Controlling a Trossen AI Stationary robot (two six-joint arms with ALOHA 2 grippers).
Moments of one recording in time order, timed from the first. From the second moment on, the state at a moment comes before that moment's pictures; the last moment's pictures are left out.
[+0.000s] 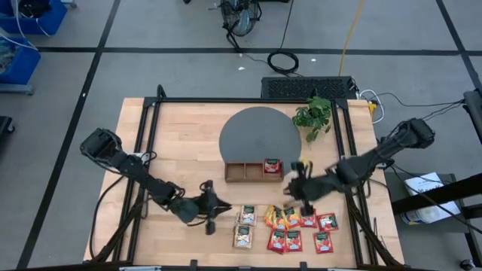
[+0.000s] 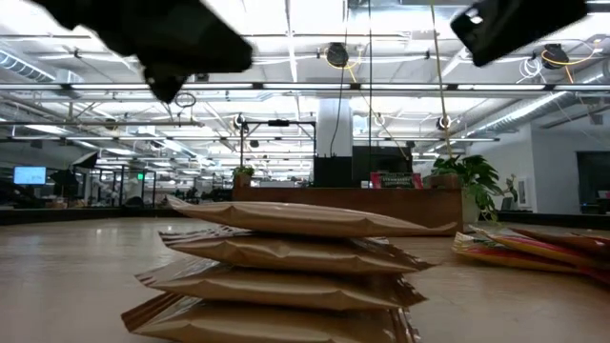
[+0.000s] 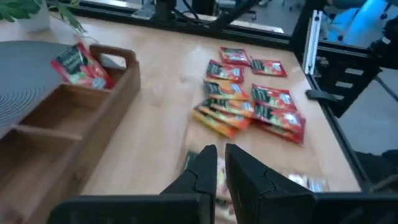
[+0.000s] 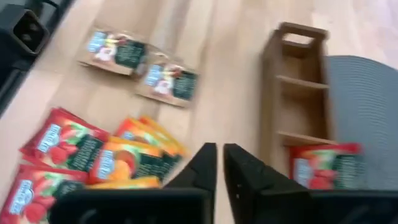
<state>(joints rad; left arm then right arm) -0.59 1.64 0.78 0.41 -0.54 -0.44 0.51 1.22 0.85 -0.45 0.31 0.19</state>
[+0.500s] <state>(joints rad) -0.40 2.05 1.43 0.13 -0.13 -0.32 0.84 1.38 0.66 -0.23 0.41 0.41</state>
